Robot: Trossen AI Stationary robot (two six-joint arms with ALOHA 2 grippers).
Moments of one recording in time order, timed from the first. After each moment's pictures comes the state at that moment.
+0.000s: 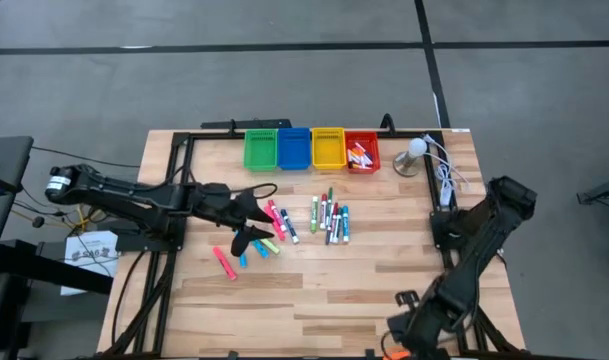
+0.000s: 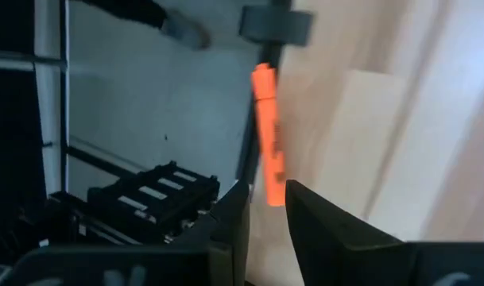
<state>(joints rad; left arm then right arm) -0.13 1.07 0.69 -0.05 0.05 -0.29 0.92 1.64 1.28 -0.83 -0.24 0.72</state>
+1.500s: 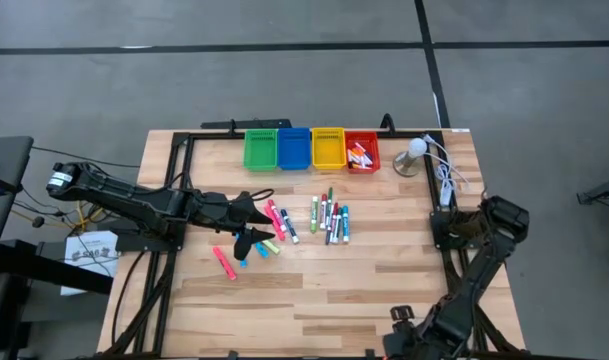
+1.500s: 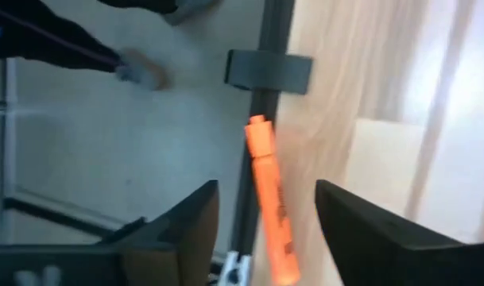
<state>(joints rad) -0.22 1.07 0.69 -0.05 -0.13 -0.41 1.02 1.82 1.37 -0.76 -0.01 0.82</state>
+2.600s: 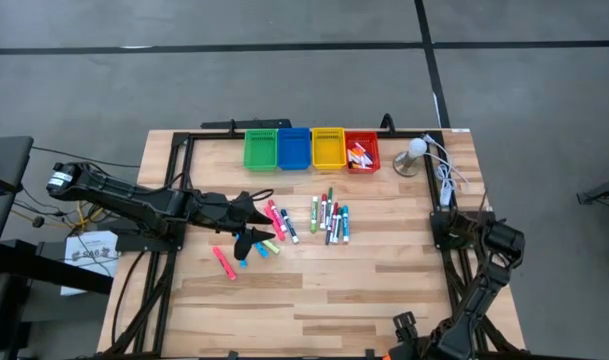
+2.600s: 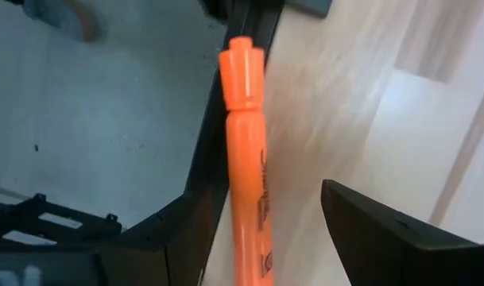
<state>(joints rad) -0.22 1.07 0.69 -0.05 -0.14 -0.43 1.12 2.00 1.36 -0.77 0.08 0.76</state>
